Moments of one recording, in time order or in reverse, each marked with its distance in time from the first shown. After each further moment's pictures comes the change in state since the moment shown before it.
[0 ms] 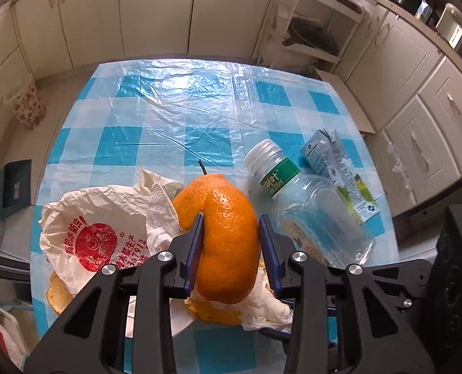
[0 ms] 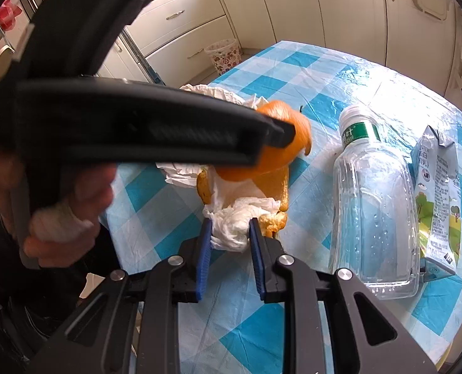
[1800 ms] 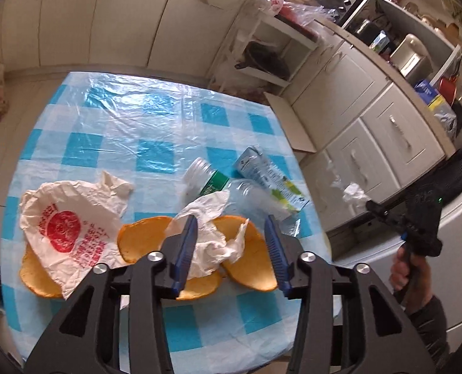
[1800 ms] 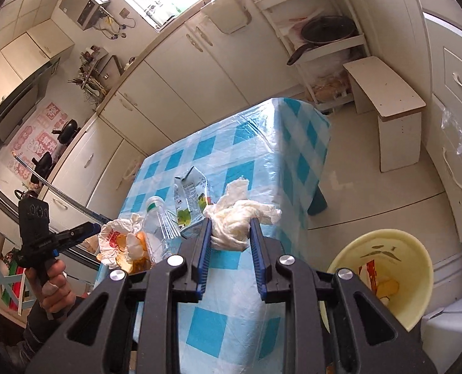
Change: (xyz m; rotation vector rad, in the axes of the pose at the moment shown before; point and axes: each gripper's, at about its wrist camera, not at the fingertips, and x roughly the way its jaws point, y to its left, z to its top) left arm -0.040 -0.011 -0.019 0.008 -0.075 -0.224; right arm -0.189 -0.165 -0.112 0.620 -0.404 -0.136
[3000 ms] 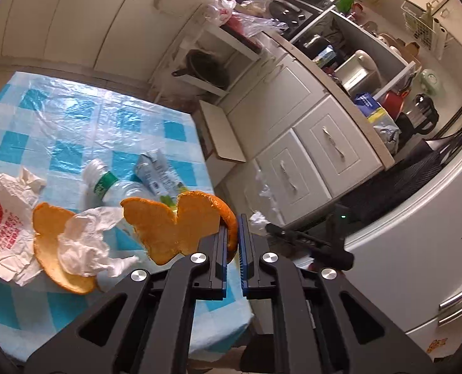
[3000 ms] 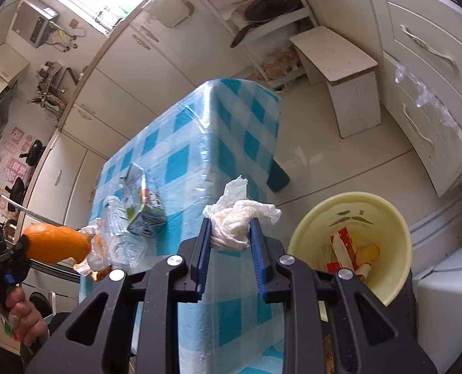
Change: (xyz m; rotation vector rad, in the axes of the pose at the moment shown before) left arm -0.027 -0.084 0.006 -0.041 -0.049 -0.319; right arm -0.006 -0.064 -0.021 0.202 0.070 -0.176
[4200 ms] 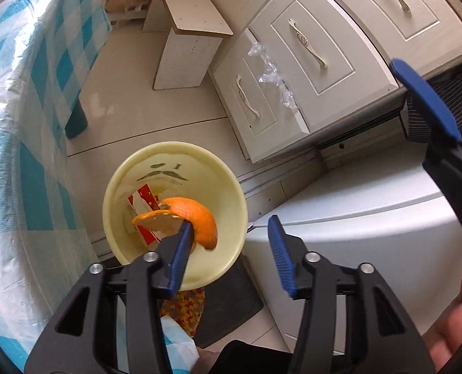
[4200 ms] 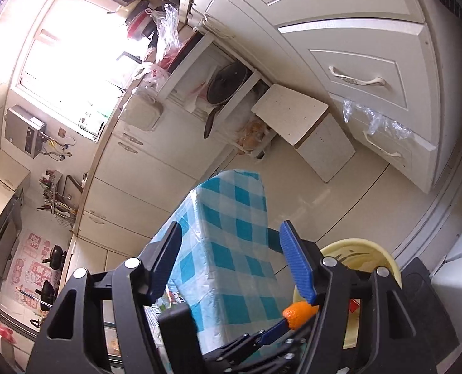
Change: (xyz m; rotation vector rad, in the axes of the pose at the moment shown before) left arm 0.346 -0.112 -0.100 0.090 0.463 0.165; right arm -0.093 -0.050 0.039 0.279 -0.352 0.122
